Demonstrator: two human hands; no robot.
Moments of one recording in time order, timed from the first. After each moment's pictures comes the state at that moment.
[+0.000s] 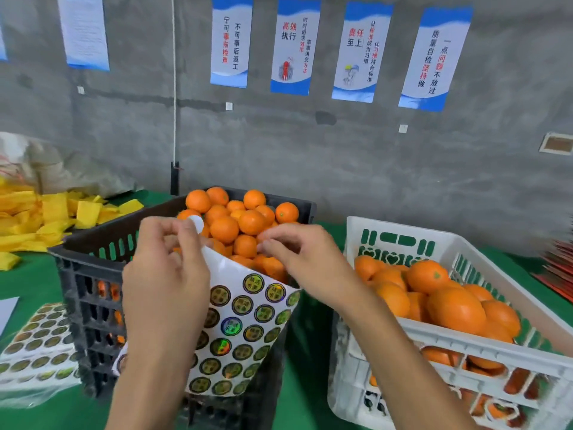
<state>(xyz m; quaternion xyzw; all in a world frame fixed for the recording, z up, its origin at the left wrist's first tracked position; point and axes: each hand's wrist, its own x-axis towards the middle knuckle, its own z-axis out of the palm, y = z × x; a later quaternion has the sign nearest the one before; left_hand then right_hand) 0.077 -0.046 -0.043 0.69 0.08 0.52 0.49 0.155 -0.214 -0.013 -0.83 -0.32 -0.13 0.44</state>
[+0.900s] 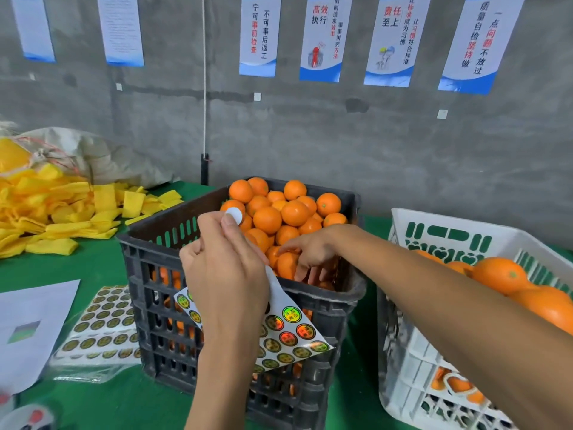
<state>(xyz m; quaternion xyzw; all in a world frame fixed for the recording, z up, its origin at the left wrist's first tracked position) 0.104 -0.031 -0.063 0.70 0.11 0.55 0.44 0.291 -0.139 -0.036 -0.92 -0.20 0.31 0.11</state>
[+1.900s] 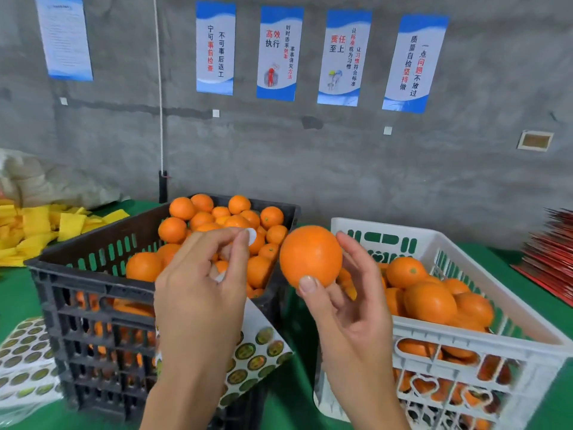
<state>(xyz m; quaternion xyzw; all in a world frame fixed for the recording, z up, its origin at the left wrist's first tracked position) 0.070 -0.101 -0.039 0.70 -0.05 0.56 0.45 0.059 -0.252 -0.060 -0.59 -0.27 -0.28 0.71</state>
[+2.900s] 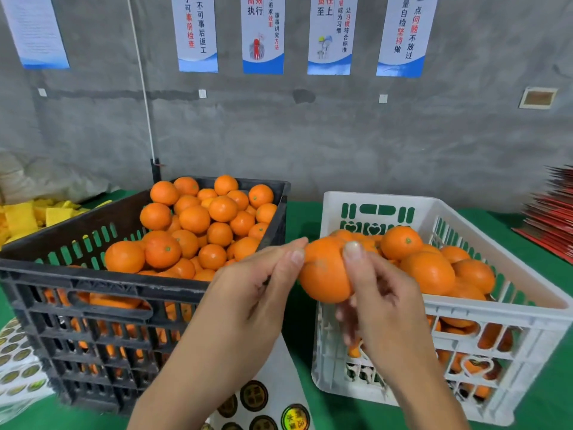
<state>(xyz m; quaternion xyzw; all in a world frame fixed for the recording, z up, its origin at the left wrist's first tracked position) 0.060 -0.129 -0.044 0.78 -0.30 0.21 0.50 0.065 -0.307 -0.062 -0.72 -0.14 -0.24 0.63</state>
